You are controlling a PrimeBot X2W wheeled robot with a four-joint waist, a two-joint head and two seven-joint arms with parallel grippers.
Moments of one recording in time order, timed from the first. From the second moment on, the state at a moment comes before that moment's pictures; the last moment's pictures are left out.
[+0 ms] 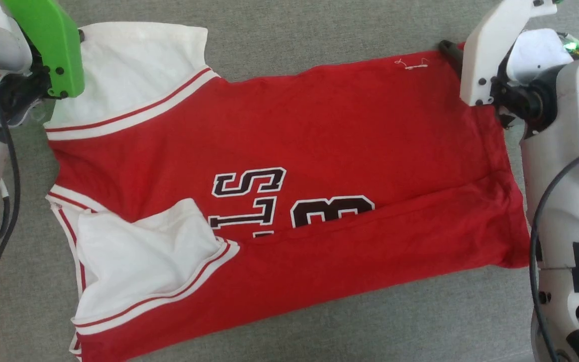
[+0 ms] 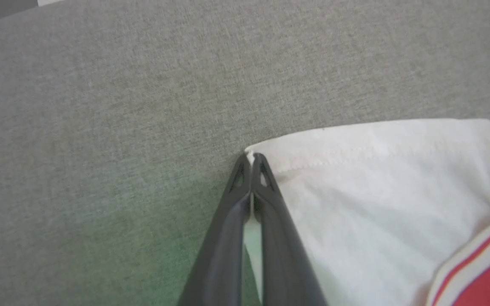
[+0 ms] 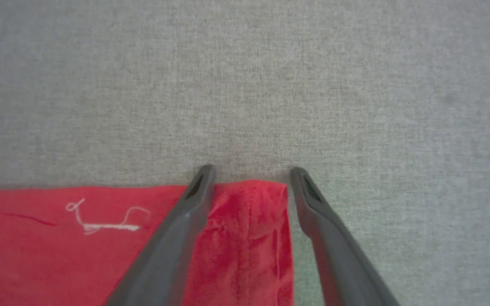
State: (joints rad) left arm -1.05 0.63 -0.55 0.38 -0.79 0.07 0.77; right arm -0.95 -0.05 -0.07 0.52 0.09 0.13 0.81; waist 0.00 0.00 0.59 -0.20
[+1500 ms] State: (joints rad) left arm -0.07 0.56 -0.55 -0.02 -0.88 0.10 -0.02; right arm -0.24 -0.36 0.10 0.30 0.24 0.13 0.37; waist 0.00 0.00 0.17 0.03
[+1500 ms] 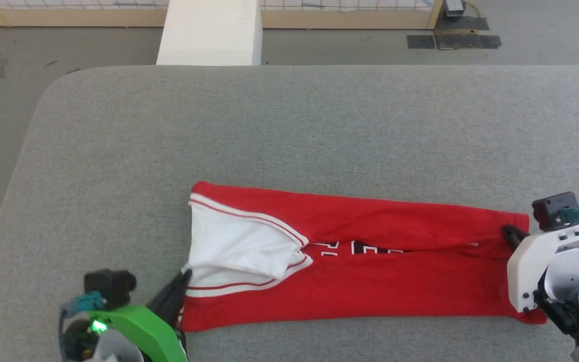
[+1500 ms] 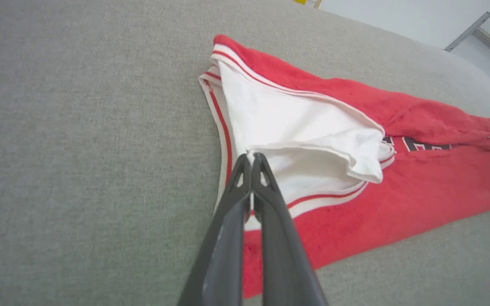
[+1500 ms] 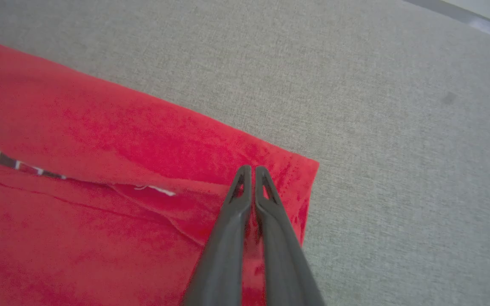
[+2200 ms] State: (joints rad) left arm -0.05 0.46 -0.61 0.09 -0.83 0.08 -0.13; right arm -0.13 -0.24 -0.08 0.29 0.34 0.13 0.43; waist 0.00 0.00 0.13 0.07
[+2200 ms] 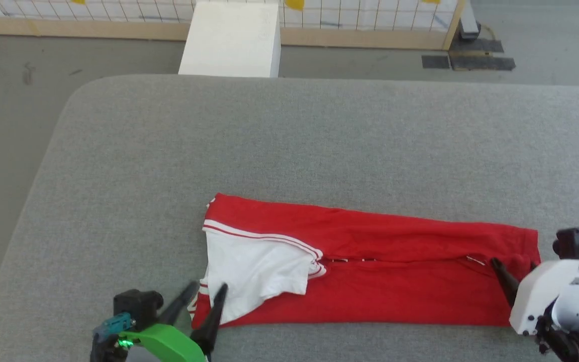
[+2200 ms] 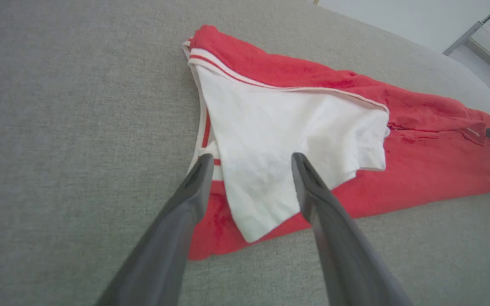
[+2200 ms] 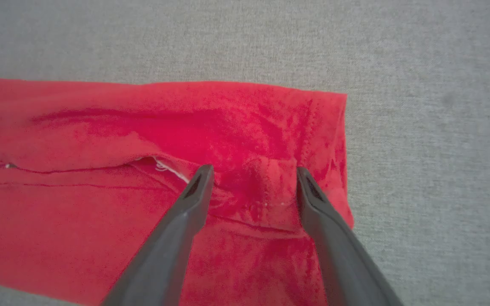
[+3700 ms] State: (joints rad) left arm -0.19 0.14 -0.09 0.27 -0.27 -0.01 -0.26; right arm -0.32 -0.06 -0.38 0.55 0.13 0.13 0.65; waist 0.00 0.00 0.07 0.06
